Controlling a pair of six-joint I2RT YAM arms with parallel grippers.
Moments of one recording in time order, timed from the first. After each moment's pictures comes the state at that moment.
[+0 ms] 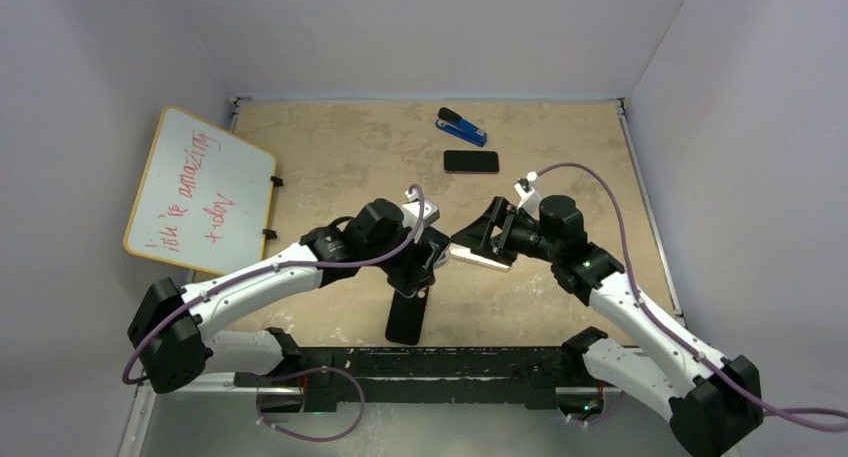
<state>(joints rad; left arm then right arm) -0.89 1.23 0.86 -0.35 0.18 -0.23 0.51 0.94 0.63 -0.14 -0.50 0.99</state>
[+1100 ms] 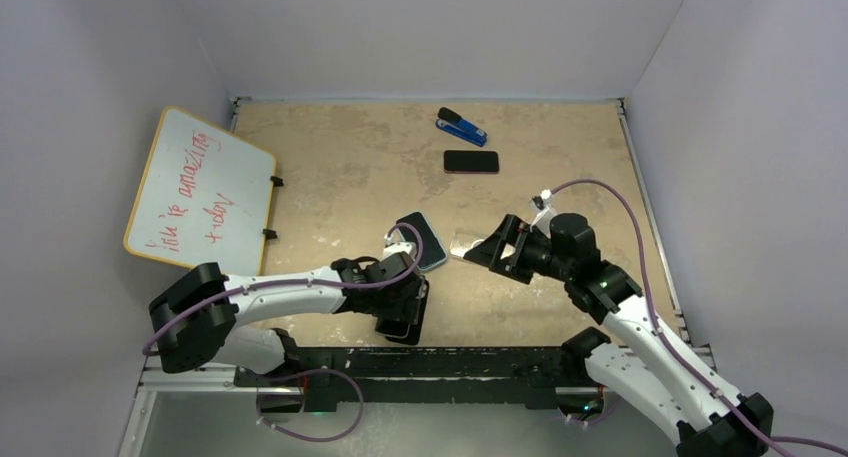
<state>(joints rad) -1.07 1.35 0.68 -0.48 -0.13 -0.84 0.51 0.73 0.59 -0.39 -0.38 0.93</state>
